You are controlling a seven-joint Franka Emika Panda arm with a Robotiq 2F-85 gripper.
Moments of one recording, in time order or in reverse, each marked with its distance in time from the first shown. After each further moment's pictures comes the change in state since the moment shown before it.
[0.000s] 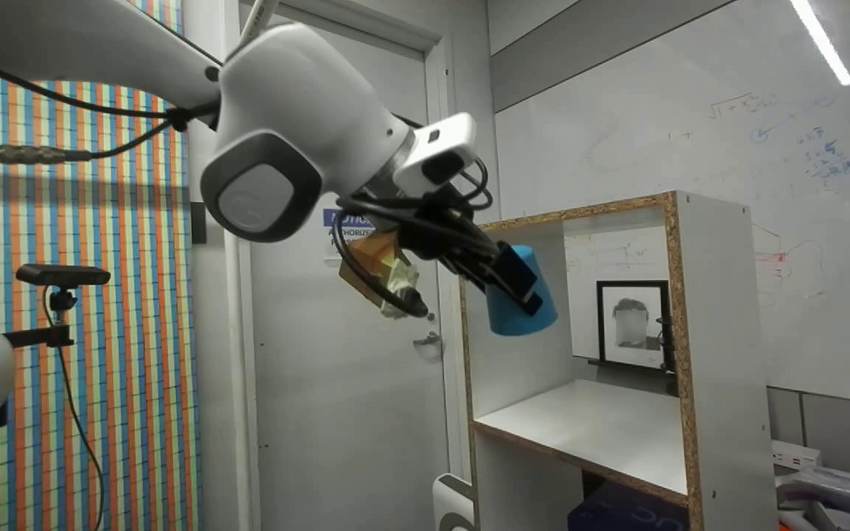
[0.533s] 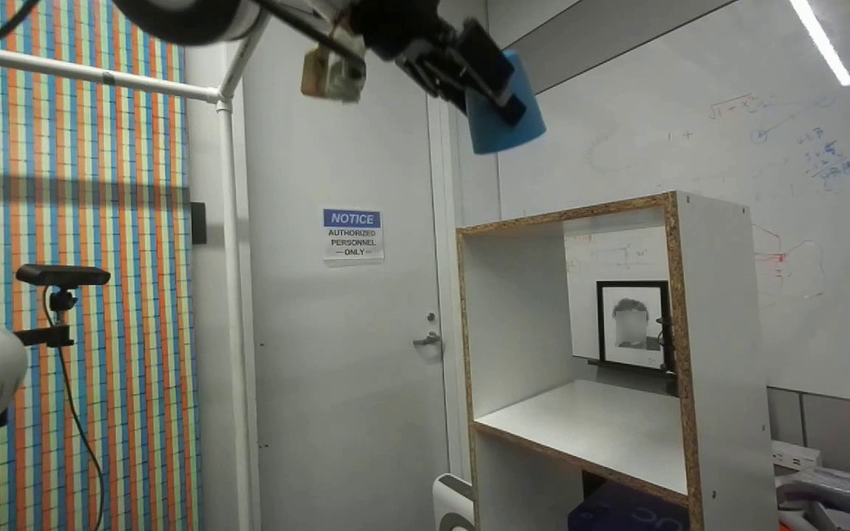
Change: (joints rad) arm -0.087 -0.244 -0.044 0.240 -0.244 -0.359 0.365
